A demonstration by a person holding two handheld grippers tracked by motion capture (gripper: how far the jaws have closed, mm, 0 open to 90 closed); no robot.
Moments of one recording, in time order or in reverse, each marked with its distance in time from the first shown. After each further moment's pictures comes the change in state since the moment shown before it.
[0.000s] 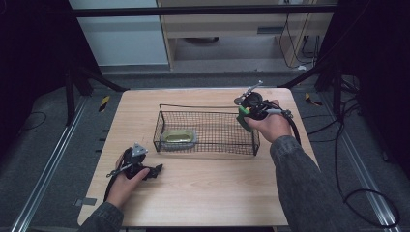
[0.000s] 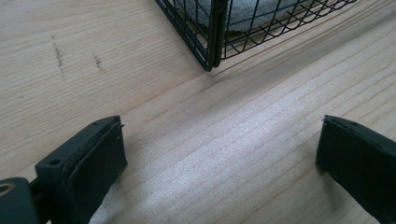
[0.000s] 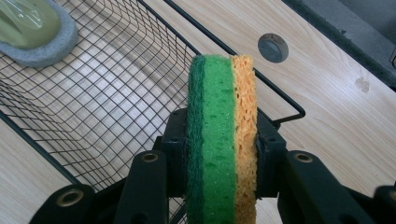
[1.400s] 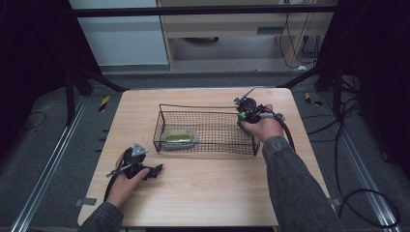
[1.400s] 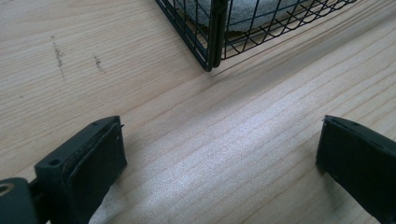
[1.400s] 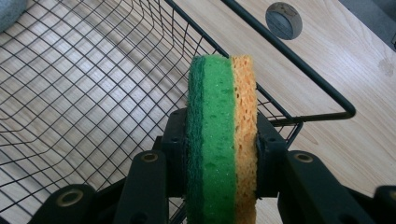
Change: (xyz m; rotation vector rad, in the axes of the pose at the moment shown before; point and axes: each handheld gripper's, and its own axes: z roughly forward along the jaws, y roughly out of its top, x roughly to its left) left arm 0.000 0.000 0.000 0.000 0.001 0.000; right arm 0.000 -0.006 0.049 0.085 -0.024 -0.011
